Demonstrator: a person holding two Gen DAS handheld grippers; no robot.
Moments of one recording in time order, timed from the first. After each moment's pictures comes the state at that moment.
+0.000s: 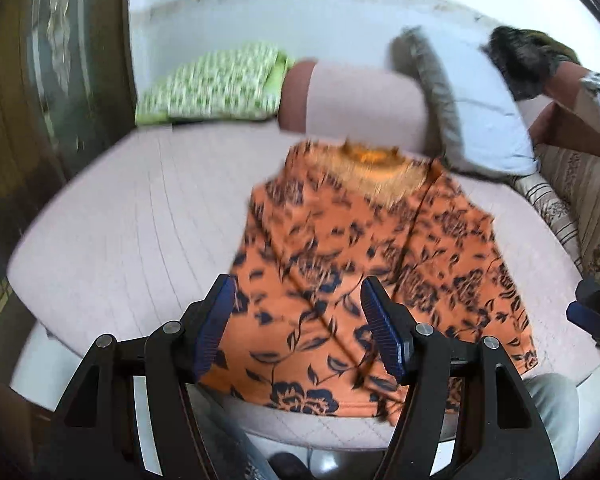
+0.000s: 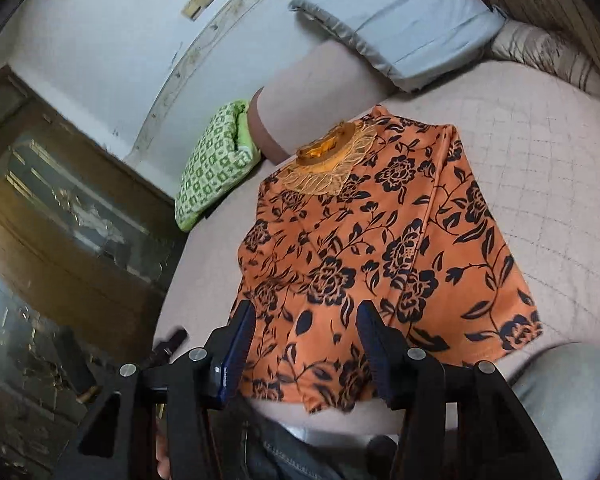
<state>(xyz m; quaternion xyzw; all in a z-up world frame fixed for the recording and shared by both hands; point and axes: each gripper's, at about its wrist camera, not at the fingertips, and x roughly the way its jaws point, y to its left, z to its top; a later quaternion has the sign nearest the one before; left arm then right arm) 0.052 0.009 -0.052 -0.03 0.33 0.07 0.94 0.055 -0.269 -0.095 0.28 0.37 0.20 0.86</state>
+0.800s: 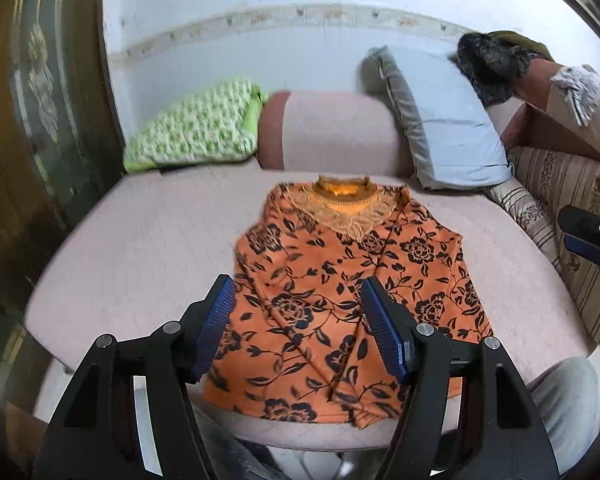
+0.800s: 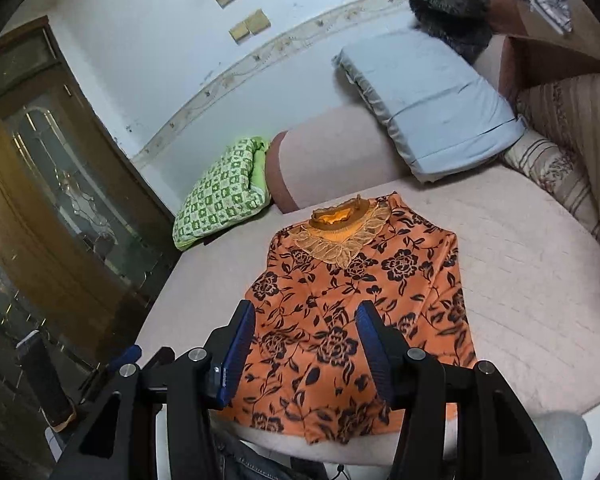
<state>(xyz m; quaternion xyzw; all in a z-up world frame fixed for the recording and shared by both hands) 0.067 -0.015 0.015 0.00 0.32 0.04 0.94 0.057 -0.261 0.018 0.20 0.31 0.17 0.91</state>
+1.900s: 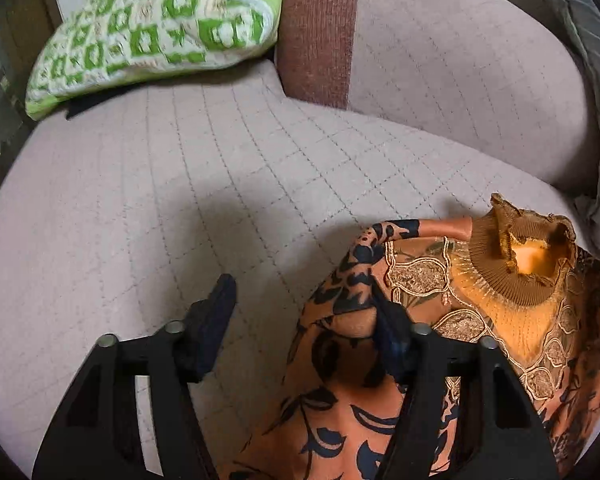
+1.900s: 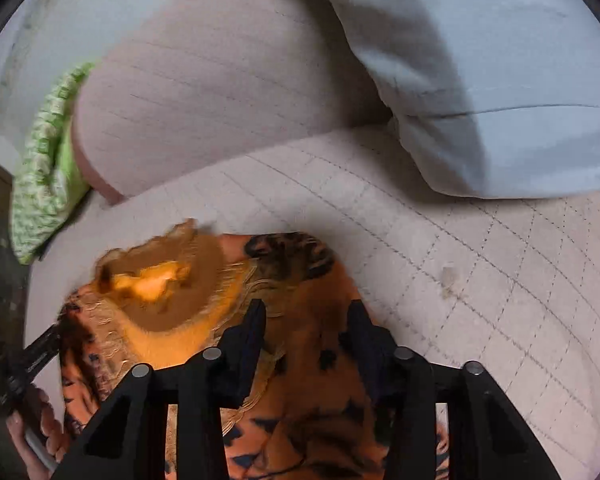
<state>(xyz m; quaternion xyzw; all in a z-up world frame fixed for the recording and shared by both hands) 0.520 0.123 -0.166 -0.05 0.49 0.09 0.86 0.553 -0.275 -0.173 0.14 0.52 0.05 0.84</state>
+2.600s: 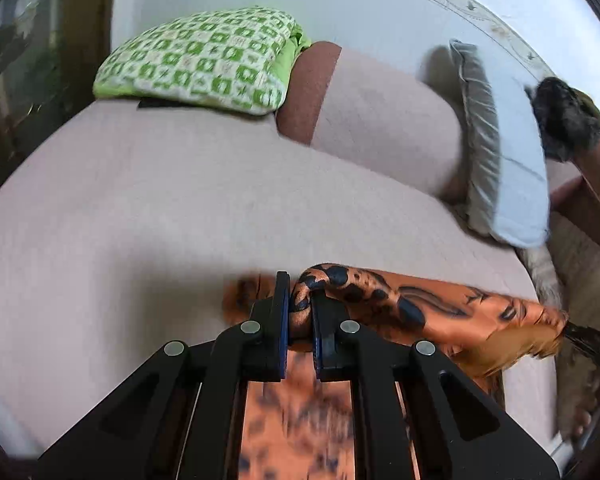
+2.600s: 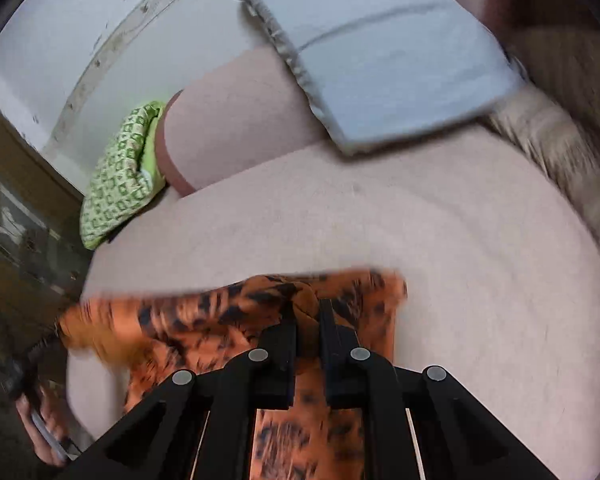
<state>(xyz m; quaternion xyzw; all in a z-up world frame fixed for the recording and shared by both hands) 0.239 0.145 -0.053 -0.13 0.40 0.02 0.91 0.277 -0.356 -0.090 0.21 0.43 0.10 0.88</state>
